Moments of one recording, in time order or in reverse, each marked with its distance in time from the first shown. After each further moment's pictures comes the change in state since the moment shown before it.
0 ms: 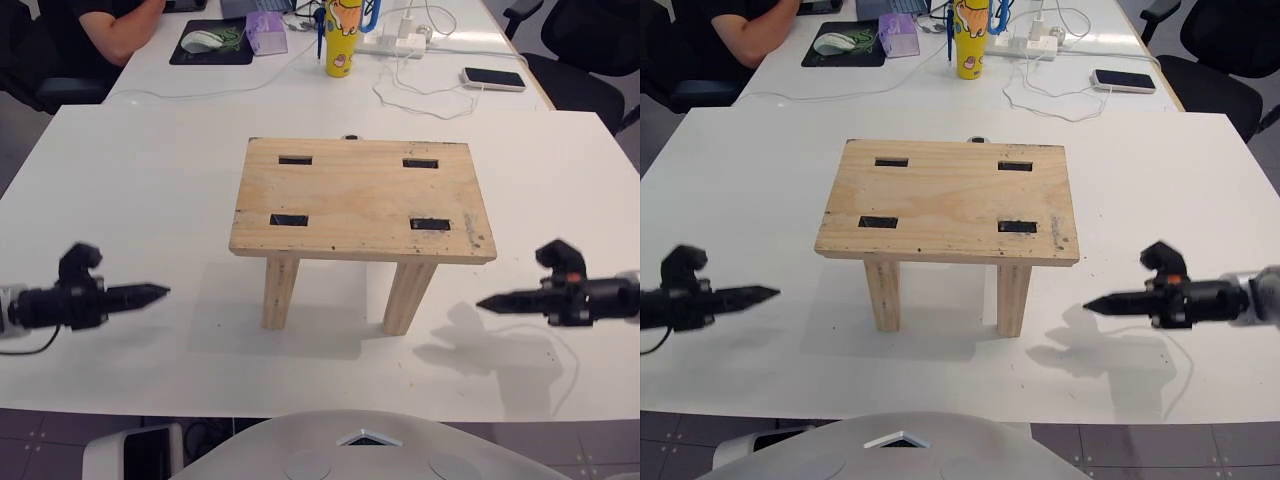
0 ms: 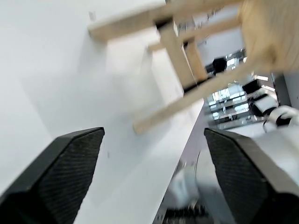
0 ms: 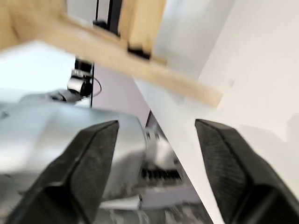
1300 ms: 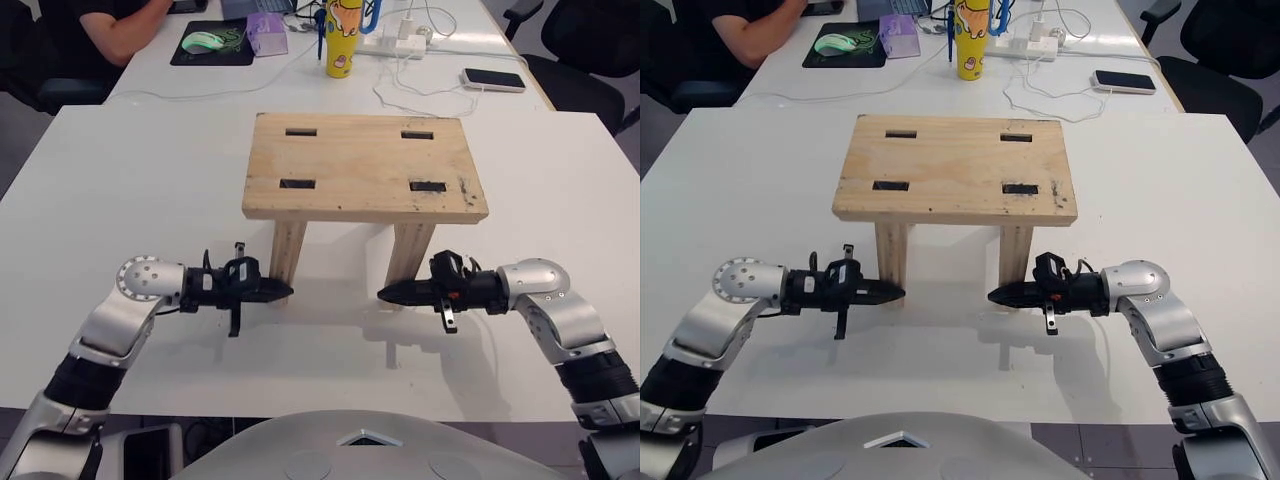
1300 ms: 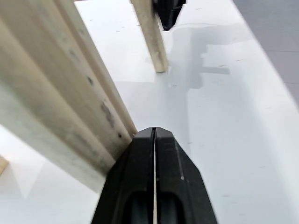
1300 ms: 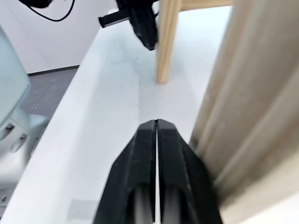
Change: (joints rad) left arm -0.242 -0.426 -0.341 -0.370 0.567 -0.731 0.414; right arm 0.034 0.585 -0.223 -0.226 -0.577 -0.758 -0.258
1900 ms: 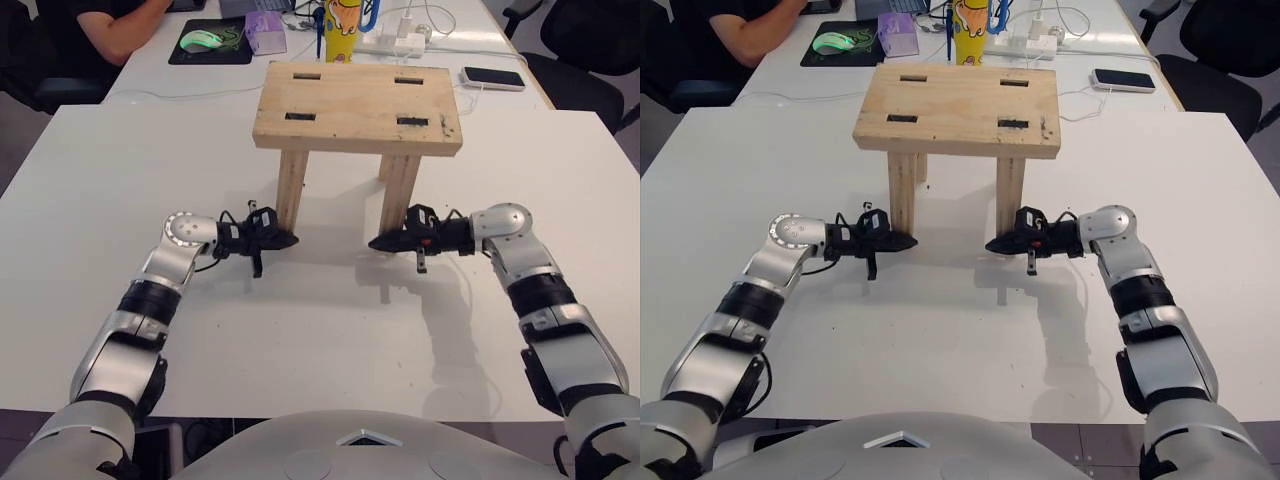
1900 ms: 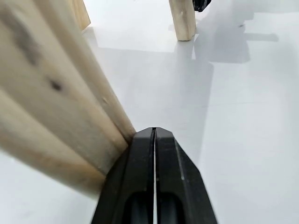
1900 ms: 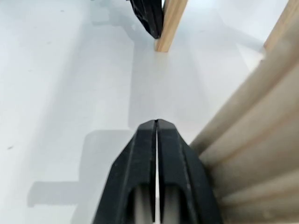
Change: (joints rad) left arm -0.468 -0.263 -0.063 0.809 0.206 -0.259 0.072; right arm -0.519 0.219 0.072 0.762 -0.336 -0.375 -0.003
